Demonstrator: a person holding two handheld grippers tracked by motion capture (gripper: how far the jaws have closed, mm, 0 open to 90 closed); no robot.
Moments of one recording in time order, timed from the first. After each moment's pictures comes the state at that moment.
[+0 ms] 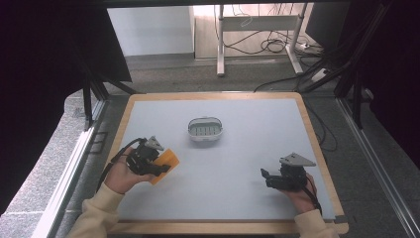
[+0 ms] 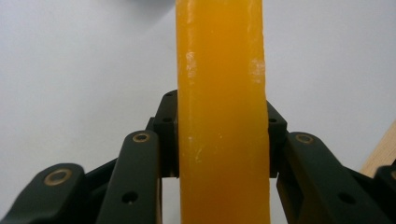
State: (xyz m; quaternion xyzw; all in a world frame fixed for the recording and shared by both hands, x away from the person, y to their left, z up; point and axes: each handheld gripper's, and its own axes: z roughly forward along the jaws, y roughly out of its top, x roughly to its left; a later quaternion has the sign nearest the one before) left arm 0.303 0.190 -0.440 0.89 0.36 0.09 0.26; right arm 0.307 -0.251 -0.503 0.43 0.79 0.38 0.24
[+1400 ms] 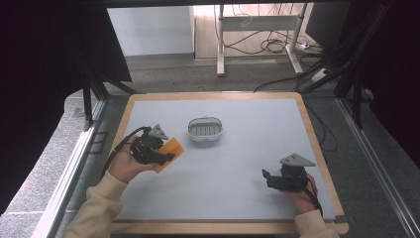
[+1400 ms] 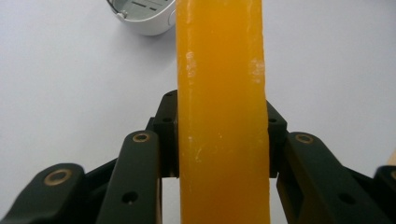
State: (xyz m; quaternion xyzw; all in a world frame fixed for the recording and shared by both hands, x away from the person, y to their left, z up) left arm 0.323 0.179 -0.416 0.89 0.34 0.12 0.28; right arm 0.308 -0.254 -0.507 0.43 0.79 0.36 0.24
